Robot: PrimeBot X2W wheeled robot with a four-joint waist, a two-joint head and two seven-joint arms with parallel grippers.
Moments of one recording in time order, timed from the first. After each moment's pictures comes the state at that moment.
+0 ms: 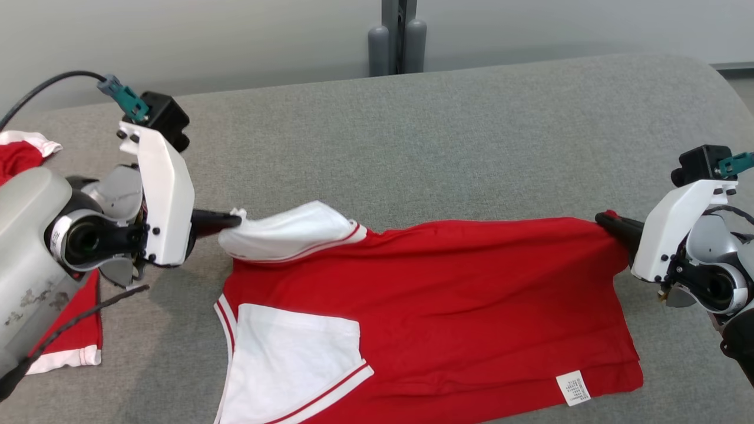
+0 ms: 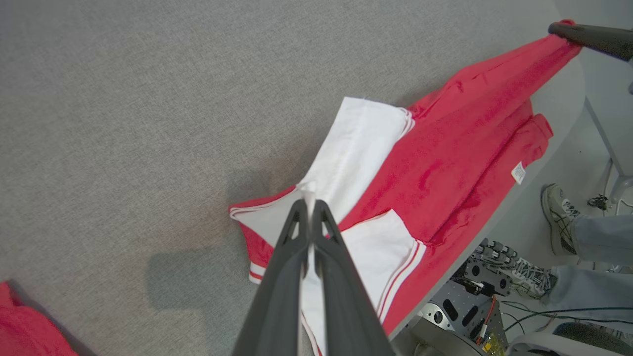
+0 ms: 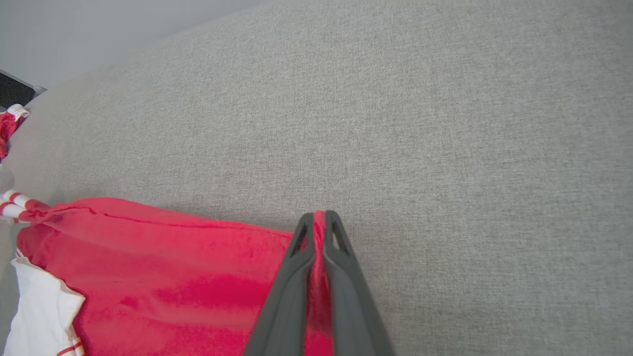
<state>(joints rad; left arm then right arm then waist) -1.03 0.67 -1.08 0.38 -1.43 -0.13 0.79 -0.67 -0.46 0.52 0.60 0.99 0.13 0.47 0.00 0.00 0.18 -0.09</state>
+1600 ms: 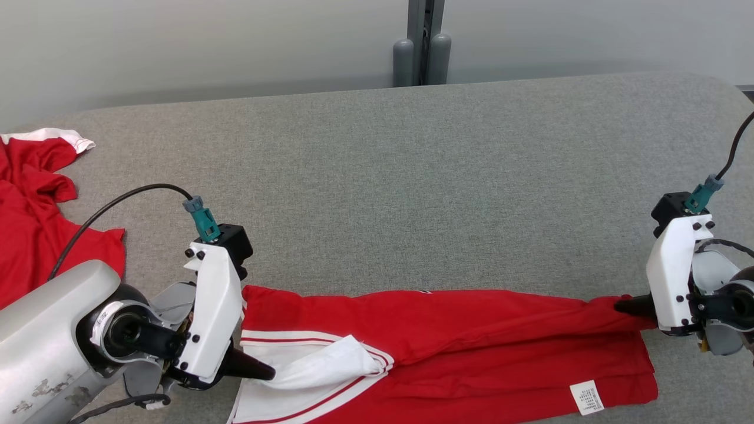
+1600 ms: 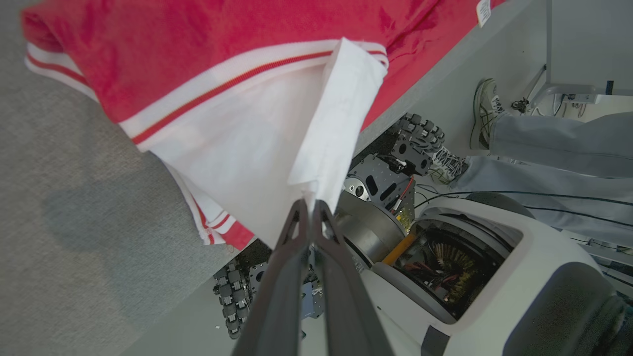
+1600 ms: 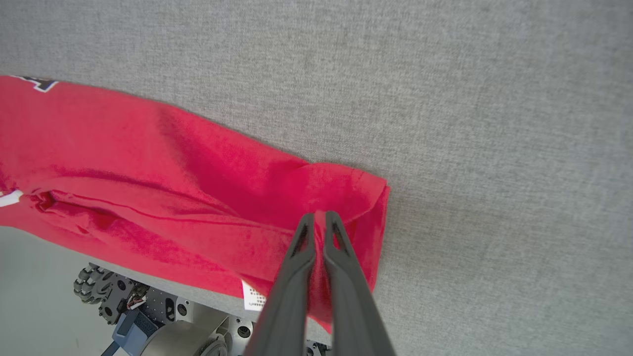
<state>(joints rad) -0.85 0.77 -1.17 0.02 -1.64 0.08 1.07 -0.64 -0.59 0.66 0.51 1.06 0.13 0.93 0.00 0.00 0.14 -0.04</state>
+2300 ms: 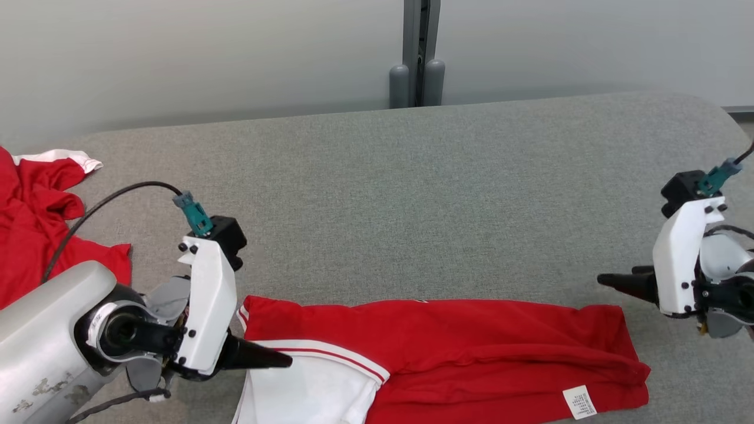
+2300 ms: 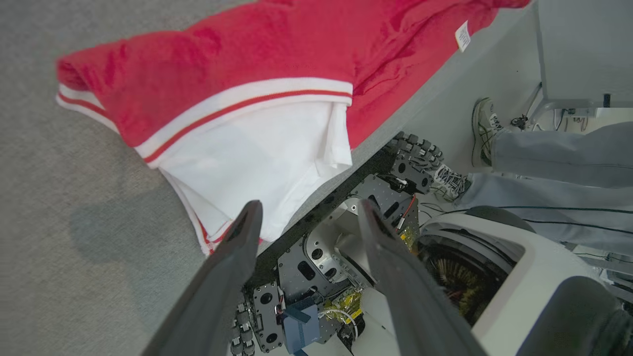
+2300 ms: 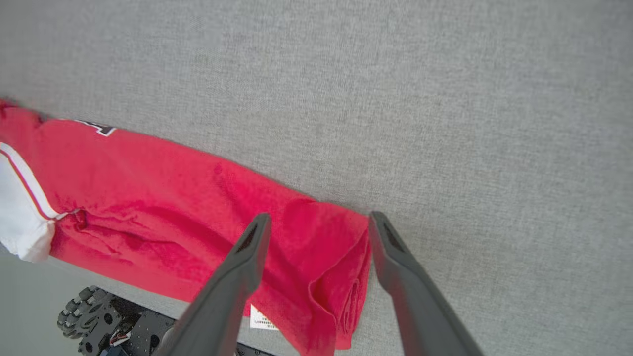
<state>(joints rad) -0.83 0.76 -1.15 0.05 -1.63 0.04 1.02 -0.65 -0.62 0.67 0.46 1.04 0.13 0.84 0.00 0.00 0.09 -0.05</state>
